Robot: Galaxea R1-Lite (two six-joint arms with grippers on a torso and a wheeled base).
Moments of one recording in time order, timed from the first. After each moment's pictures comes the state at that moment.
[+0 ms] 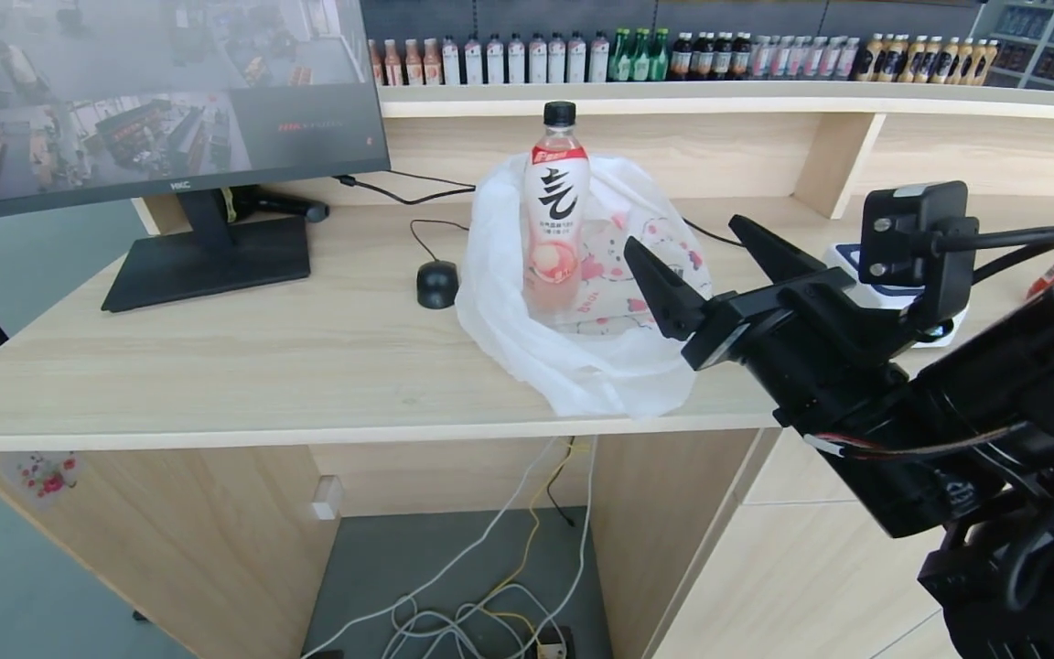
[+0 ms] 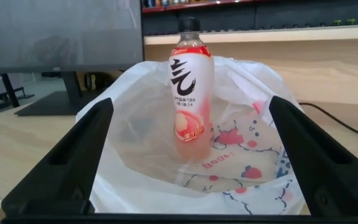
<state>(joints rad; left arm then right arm) 0.00 0.00 0.00 0.00 0.00 0.02 0.68 1.77 -0.66 -1.57 -0.18 -0.10</state>
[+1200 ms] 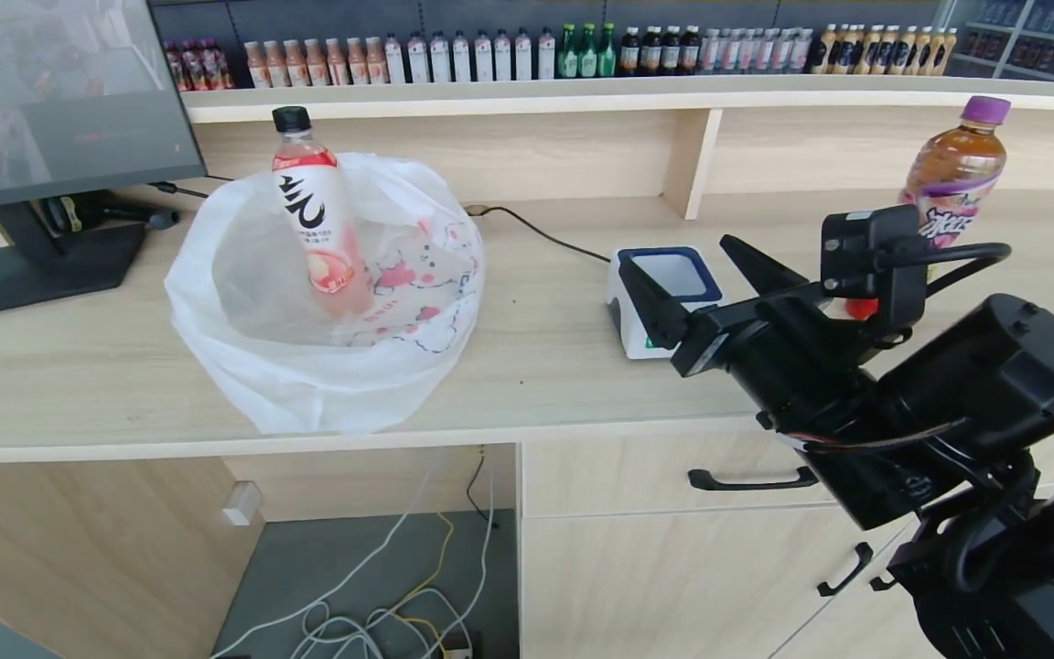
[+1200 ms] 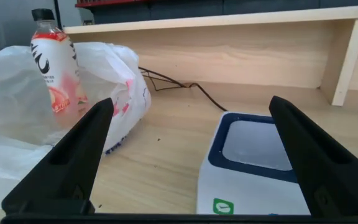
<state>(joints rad) 0.00 0.00 0.00 0.00 0.00 0.00 0.66 1.82 -0.67 -1.57 -0.19 -0.10</state>
